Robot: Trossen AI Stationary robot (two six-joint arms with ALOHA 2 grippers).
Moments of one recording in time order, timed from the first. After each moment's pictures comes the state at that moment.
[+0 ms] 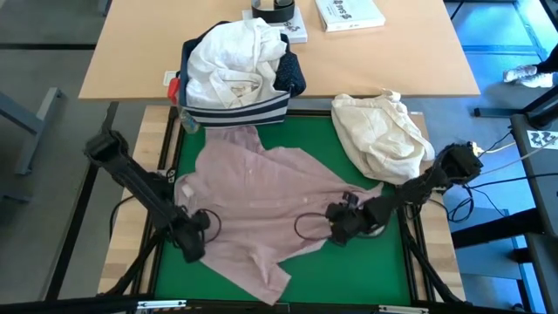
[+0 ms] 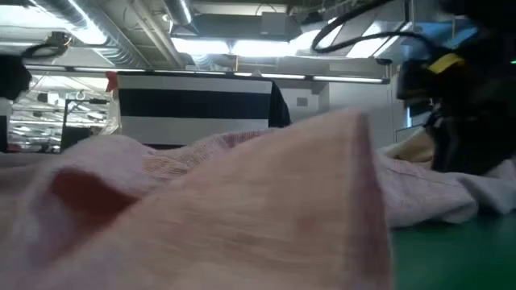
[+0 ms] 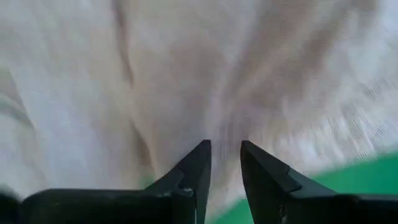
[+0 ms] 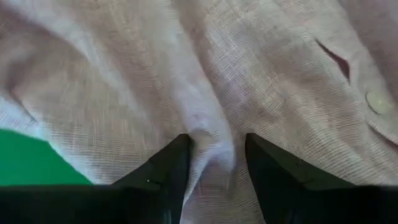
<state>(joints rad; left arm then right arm) -0.79 1.39 0.71 -0.80 0.04 -1.36 0.49 1.55 0.76 -0.47 0.30 0.76</state>
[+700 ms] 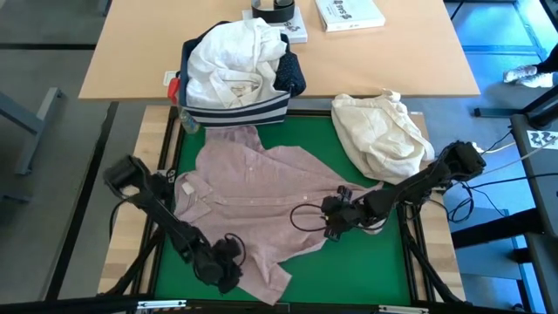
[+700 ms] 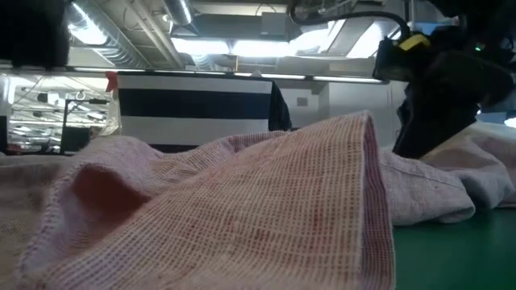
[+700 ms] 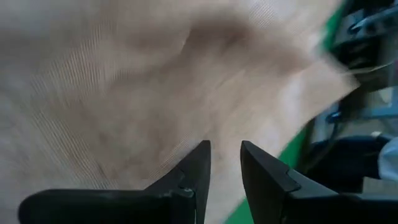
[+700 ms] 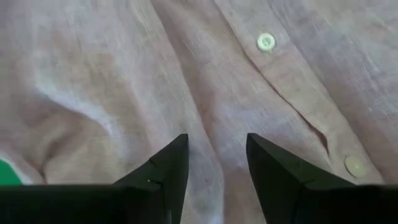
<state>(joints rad) -0.80 1.80 0.81 0.11 -0.27 -1.40 0.44 1.50 0.76 -0.37 0.36 0.67</state>
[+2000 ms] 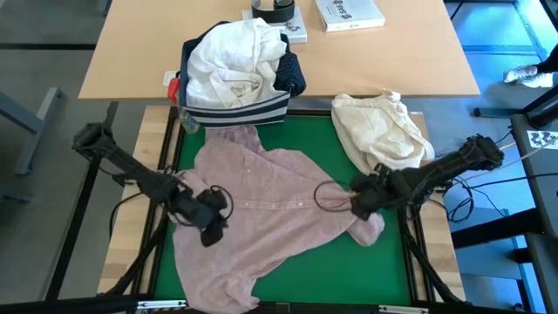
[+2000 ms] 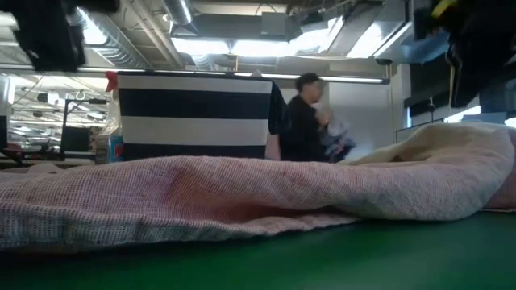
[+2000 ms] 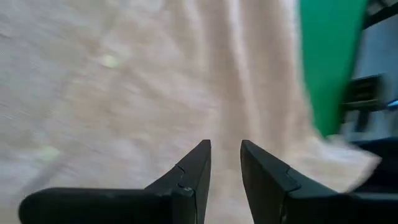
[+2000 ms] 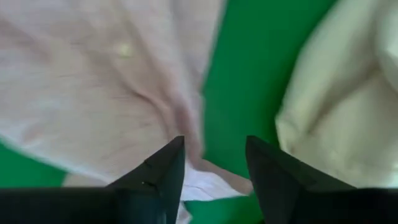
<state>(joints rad) -0.51 1.17 0.79 -0.61 -0.18 -0.97 0.38 1.25 0.99 -1.27 0.33 0.88</state>
